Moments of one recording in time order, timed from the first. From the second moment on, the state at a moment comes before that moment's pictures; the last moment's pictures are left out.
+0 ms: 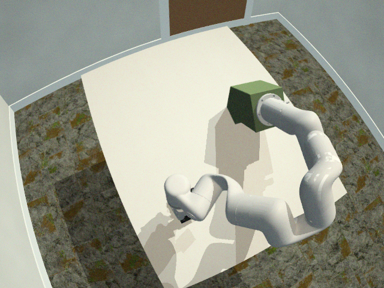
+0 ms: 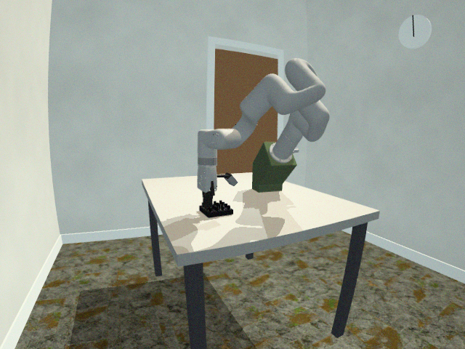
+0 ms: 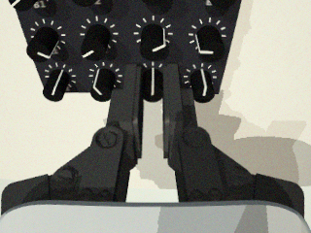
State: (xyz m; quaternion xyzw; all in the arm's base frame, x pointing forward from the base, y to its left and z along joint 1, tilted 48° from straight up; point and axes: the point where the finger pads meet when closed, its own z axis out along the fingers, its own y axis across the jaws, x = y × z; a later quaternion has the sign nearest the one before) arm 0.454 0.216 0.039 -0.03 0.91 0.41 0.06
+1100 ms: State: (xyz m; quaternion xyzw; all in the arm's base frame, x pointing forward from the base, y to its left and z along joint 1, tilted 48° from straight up) arm 0.454 0.216 0.039 0.14 0.90 0.41 -0.01
